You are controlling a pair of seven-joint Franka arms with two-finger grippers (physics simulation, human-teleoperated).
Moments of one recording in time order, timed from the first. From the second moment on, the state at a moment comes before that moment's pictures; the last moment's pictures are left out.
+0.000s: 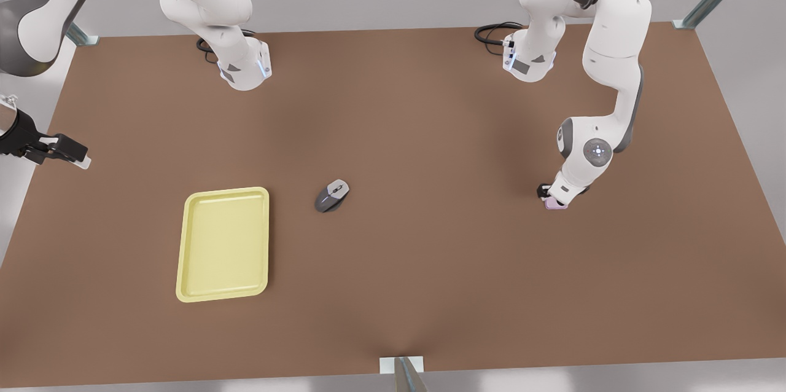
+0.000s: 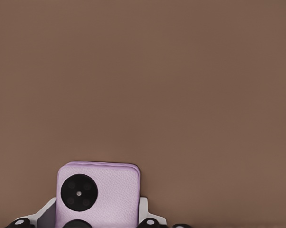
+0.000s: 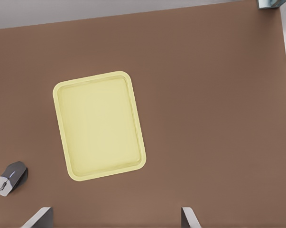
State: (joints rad) left arm -0.19 0.42 0.16 -2.34 0.00 2.77 -0.06; right arm -0.08 0.17 -0.10 -1.23 0.00 1.41 -0.05
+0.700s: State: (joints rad) left arm -0.53 0.57 0.13 -1.73 0.00 2.41 -0.09; right arm -0.08 0.17 -0.10 -1.23 0.00 1.41 -0.05
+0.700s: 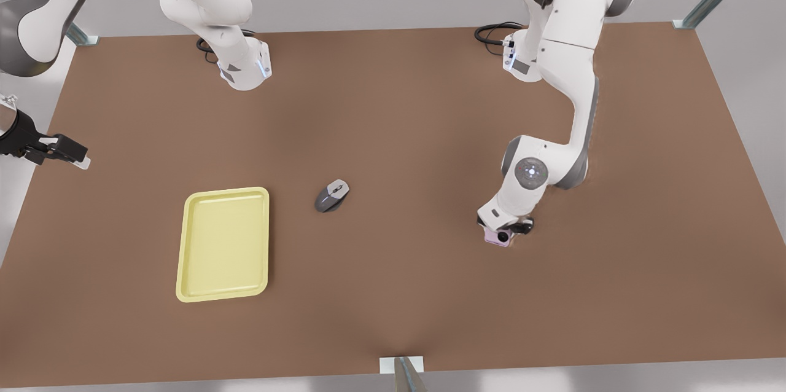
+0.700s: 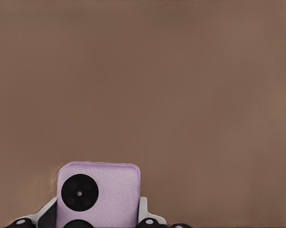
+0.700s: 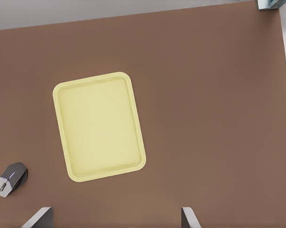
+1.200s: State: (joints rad) left arm -0.81 1.04 0.03 -1.05 -0.03 2.15 -0.33; right arm -0.08 0.17 -0.10 -1.23 0.00 1.41 -0.05
